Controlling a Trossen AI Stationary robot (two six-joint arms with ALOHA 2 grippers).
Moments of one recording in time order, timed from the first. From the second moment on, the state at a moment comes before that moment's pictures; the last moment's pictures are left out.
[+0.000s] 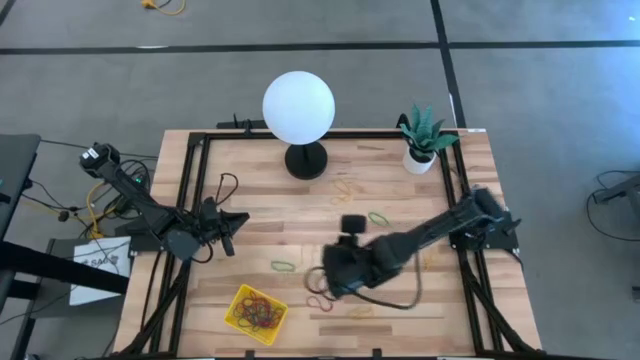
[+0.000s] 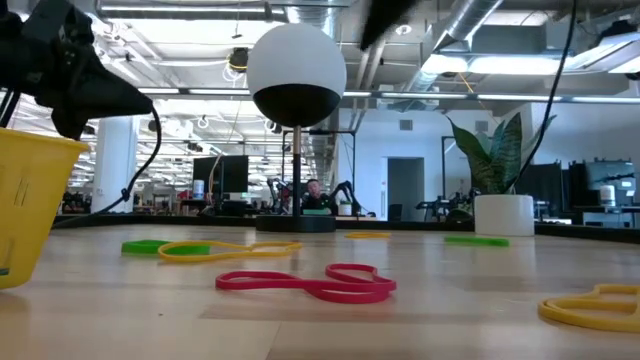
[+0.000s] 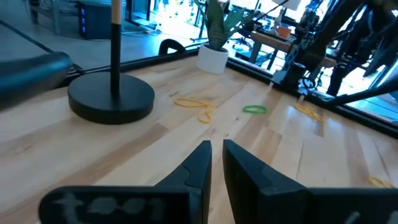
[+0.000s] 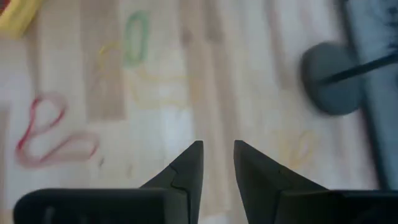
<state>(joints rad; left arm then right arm) -0.71 0.61 0.15 0.03 -1.14 -0.70 0.47 1.95 1.79 -1.12 0.56 0.37</state>
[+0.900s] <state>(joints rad) -0.58 0.61 0.17 0.00 -1.00 -0.67 0.52 1.97 1.05 0.25 0.12 0.23</state>
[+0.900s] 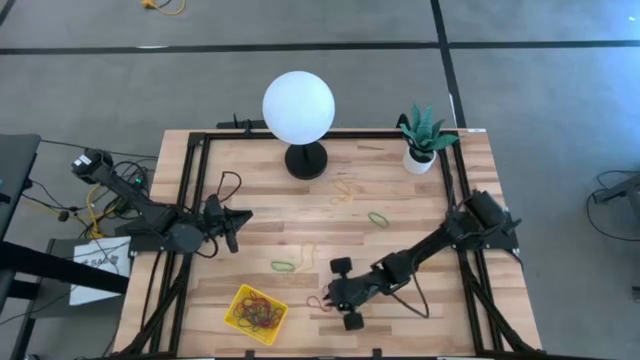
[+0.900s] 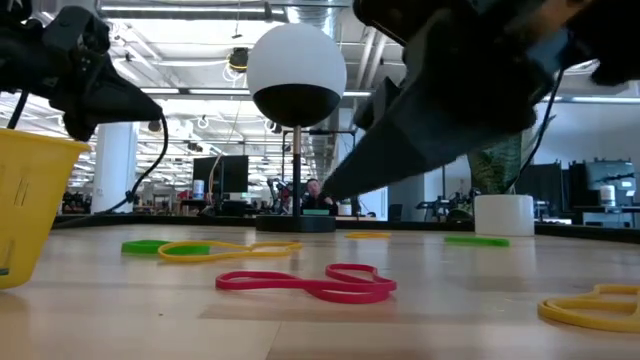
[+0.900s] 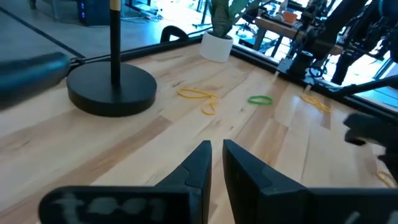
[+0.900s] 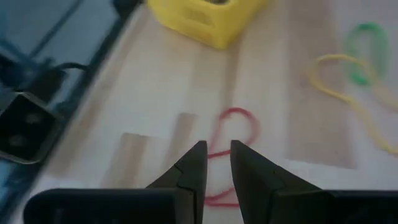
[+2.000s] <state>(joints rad) -0.57 0.61 0.17 -0.02 -0.86 -0.72 0.53 2.08 1.09 0.25 0.09 0.21</state>
